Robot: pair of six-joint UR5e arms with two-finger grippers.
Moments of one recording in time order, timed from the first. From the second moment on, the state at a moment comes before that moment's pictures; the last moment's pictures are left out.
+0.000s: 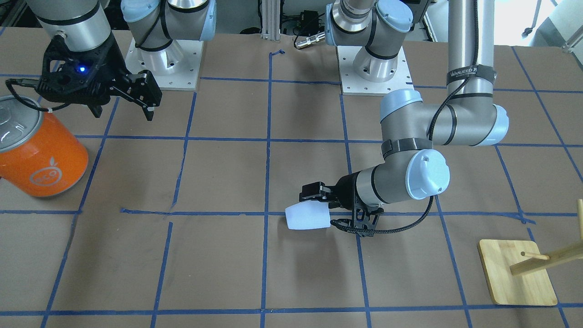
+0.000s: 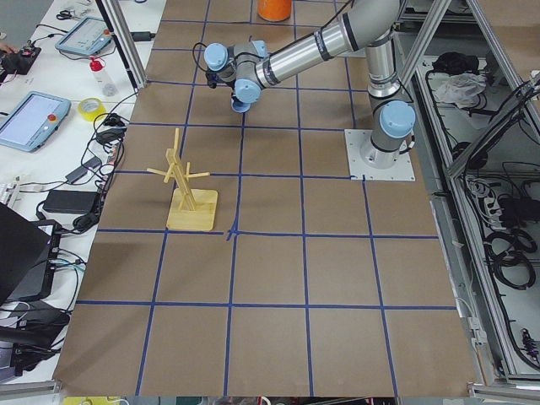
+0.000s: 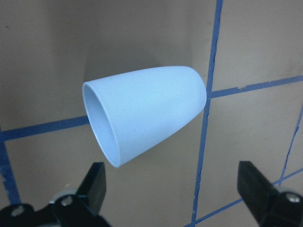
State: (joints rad) left arm -1.55 -2.02 -1.69 -1.25 1.05 0.11; right arm 1.56 -1.60 1.61 -1.61 -1.61 0.01
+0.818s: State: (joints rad) left arm -1.52 -2.06 -1.70 -1.25 0.92 0.07; right arm 1.56 -1.61 1.61 -1.61 -1.63 0.01
